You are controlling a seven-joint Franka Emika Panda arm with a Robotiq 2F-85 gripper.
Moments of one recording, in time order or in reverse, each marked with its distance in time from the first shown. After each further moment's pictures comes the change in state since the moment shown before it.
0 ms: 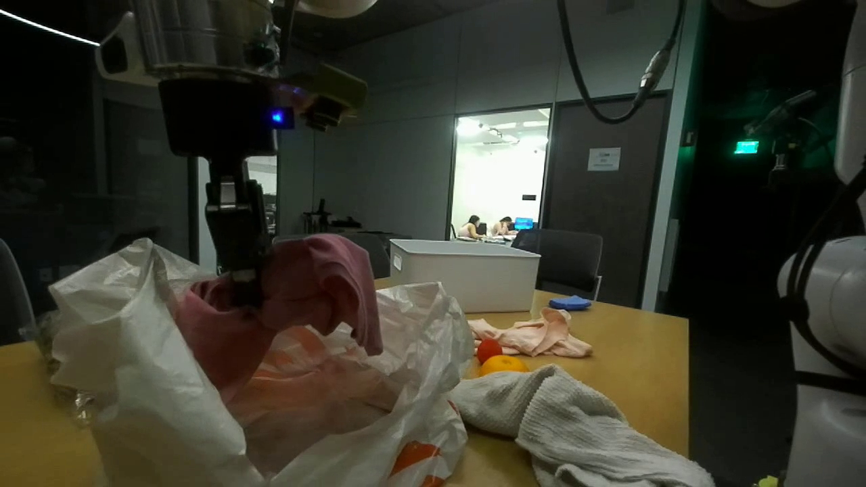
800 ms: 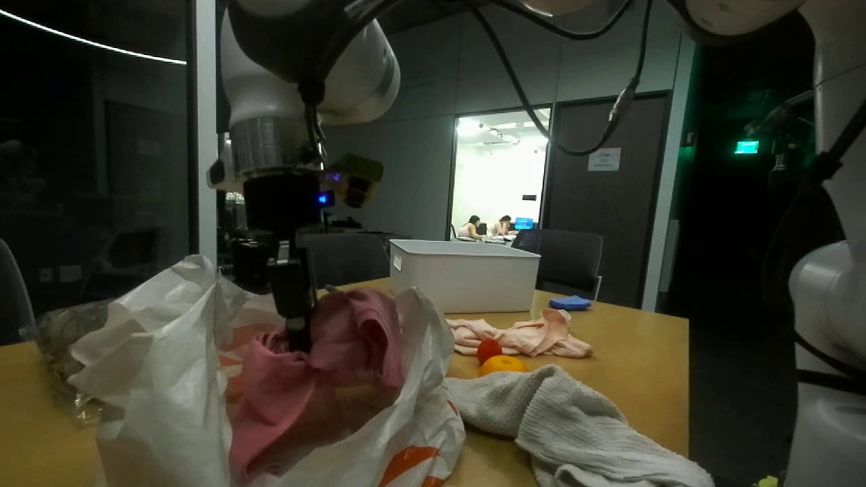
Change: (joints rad) arm -0.111 0.087 -0.086 -0.039 0.234 -0.010 -0.107
